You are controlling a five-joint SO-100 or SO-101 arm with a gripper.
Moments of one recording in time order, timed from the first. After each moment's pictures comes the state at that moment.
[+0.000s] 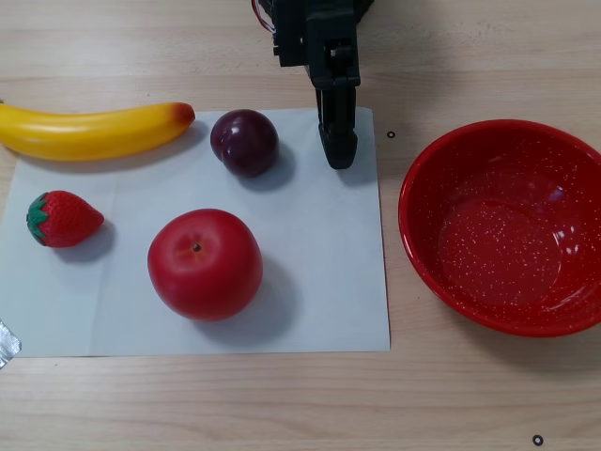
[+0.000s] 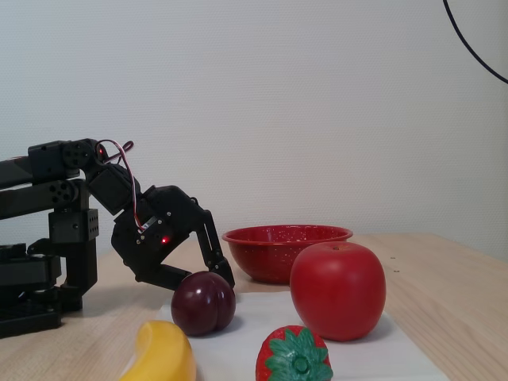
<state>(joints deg) 8.2 187.6 177.6 50.0 -6.0</state>
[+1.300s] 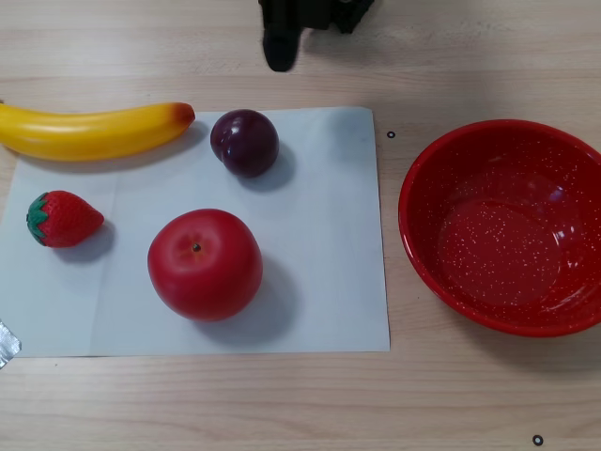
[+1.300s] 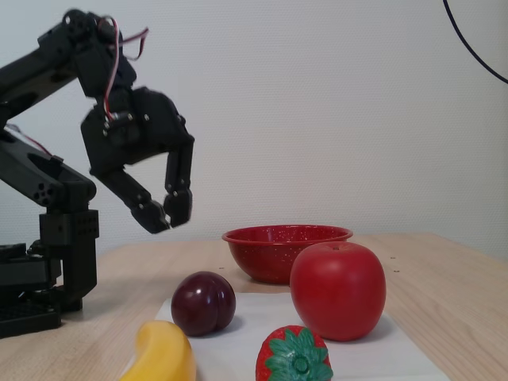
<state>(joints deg) -10.1 149.1 116.7 90.1 3.3</state>
